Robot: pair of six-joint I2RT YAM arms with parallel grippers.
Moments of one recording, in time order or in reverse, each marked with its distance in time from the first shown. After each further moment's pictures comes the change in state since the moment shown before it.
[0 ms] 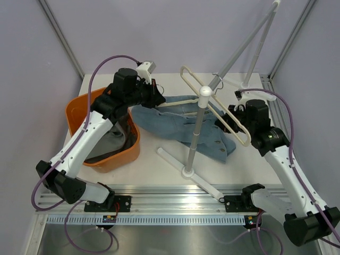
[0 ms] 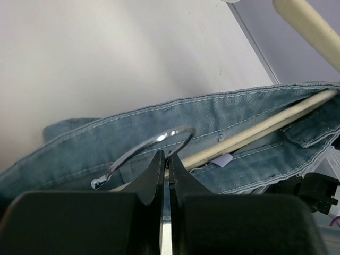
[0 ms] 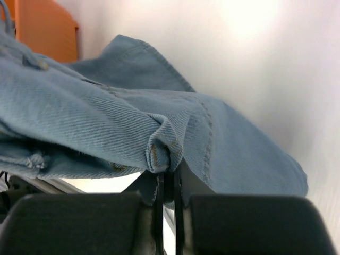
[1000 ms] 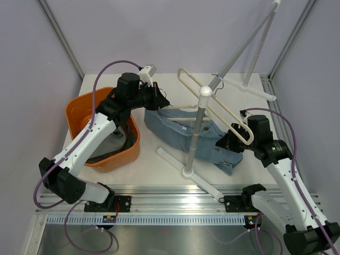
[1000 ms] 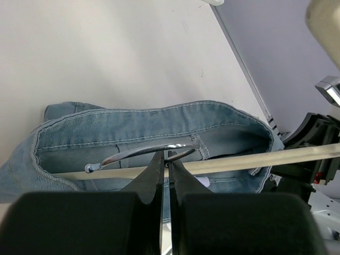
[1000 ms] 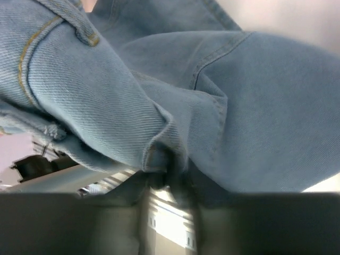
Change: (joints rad) left arm 0.000 -0.017 -0.143 0.163 0.069 -0.132; right arm -0.040 -0.155 -0.128 -0.253 -0.095 0.253
